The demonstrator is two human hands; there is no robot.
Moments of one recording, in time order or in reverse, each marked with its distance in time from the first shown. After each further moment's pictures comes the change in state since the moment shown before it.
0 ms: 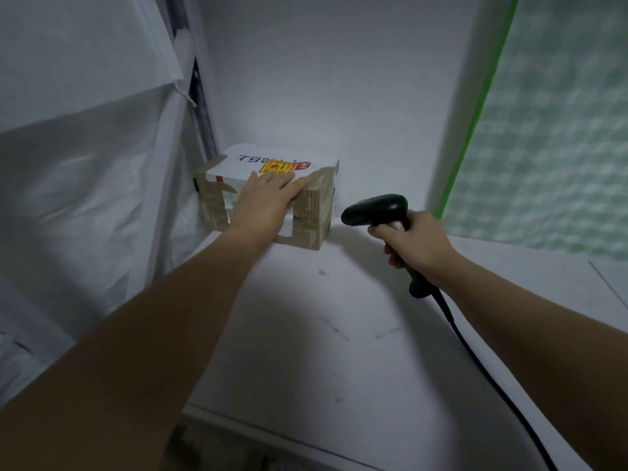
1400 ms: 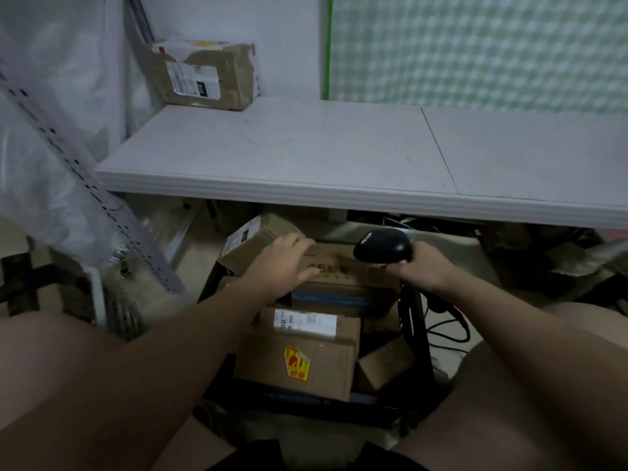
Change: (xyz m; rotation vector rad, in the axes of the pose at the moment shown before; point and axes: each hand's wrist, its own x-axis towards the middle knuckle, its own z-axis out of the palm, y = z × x) left_hand -0.382 0.260 -0.046 -0.391 -0.481 0.121; right_hand -0.415 0.124 -0.121 -0.463 -0.213 0.221
